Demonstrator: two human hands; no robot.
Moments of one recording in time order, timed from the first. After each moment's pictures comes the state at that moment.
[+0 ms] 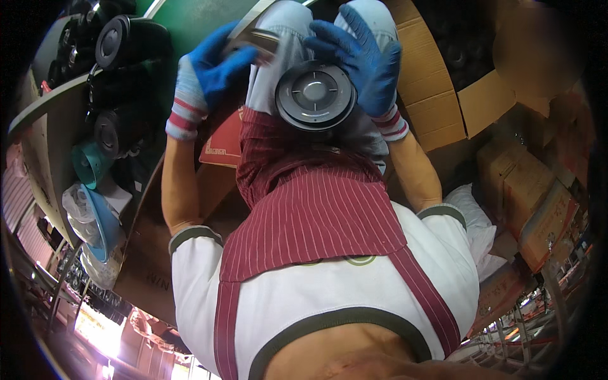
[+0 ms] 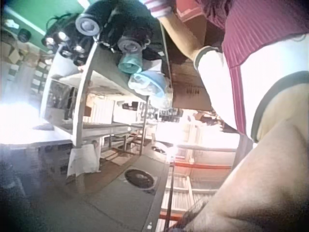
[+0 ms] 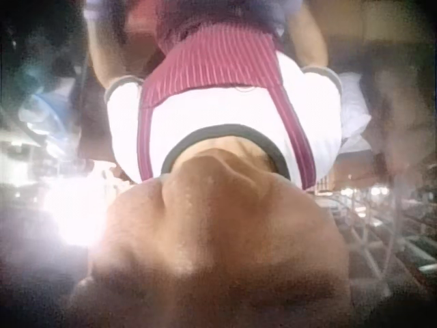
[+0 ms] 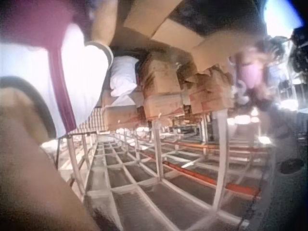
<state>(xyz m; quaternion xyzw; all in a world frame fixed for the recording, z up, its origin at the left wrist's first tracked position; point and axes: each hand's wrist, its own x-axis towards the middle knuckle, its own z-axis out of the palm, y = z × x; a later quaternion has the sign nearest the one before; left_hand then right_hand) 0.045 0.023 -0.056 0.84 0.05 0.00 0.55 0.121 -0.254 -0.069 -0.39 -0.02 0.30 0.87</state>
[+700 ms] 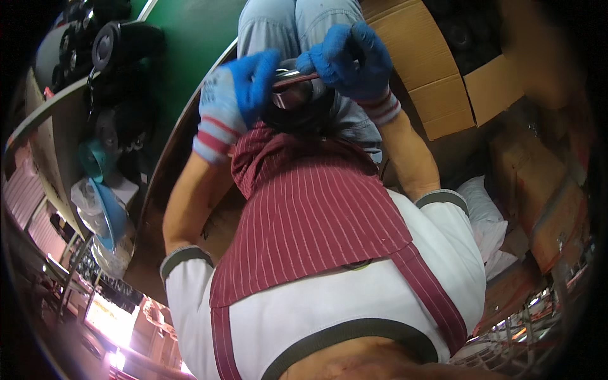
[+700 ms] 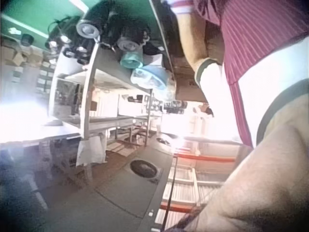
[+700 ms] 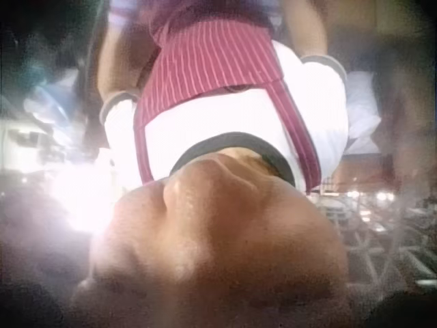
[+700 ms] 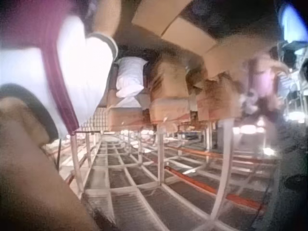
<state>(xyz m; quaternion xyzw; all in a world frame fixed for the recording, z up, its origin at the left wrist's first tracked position) 0.030 -0.060 -0.024 0.97 -0.07 -0.08 0.23 0.129 -0.275 -0.124 -0.28 -0.33 0.27 0.86</state>
